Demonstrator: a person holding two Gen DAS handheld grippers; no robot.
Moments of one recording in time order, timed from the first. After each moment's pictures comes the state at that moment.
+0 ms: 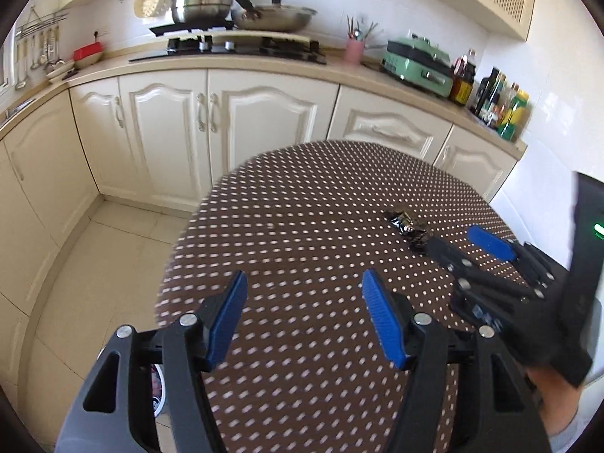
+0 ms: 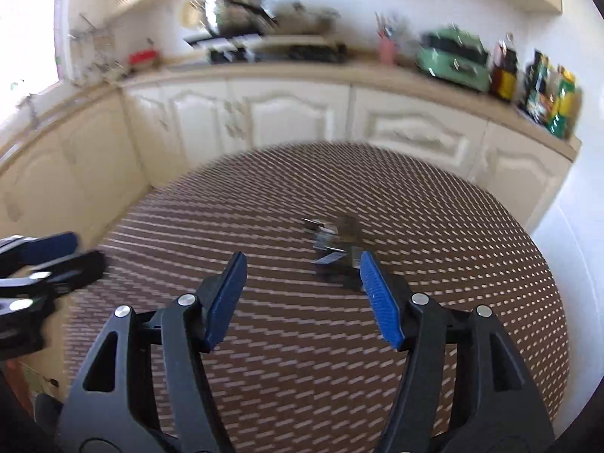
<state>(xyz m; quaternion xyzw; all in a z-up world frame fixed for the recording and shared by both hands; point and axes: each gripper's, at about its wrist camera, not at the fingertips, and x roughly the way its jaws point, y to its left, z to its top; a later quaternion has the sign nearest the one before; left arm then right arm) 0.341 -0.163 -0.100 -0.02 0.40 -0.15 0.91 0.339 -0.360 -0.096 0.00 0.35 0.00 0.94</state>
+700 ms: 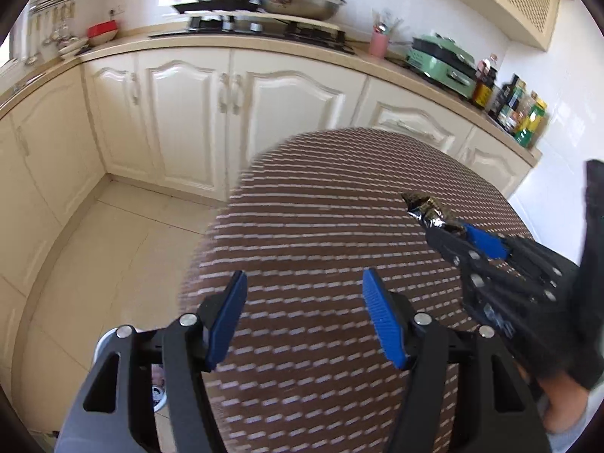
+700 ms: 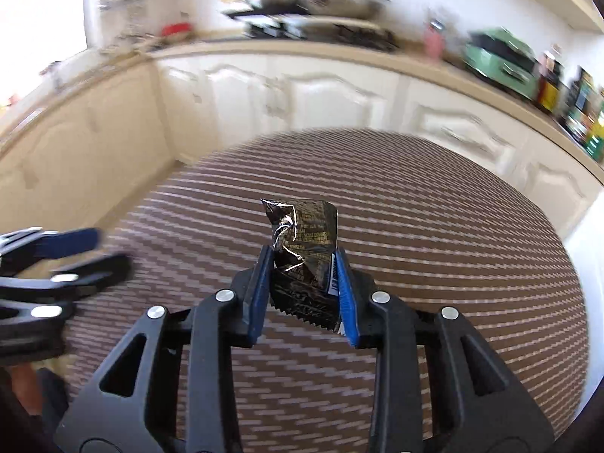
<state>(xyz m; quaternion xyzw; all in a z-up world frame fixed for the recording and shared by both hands) 0.350 -0.090 -0.128 -0.05 0.41 -0.12 0.90 0.339 -0.276 -0.104 -0.03 0.35 0.09 0.93</state>
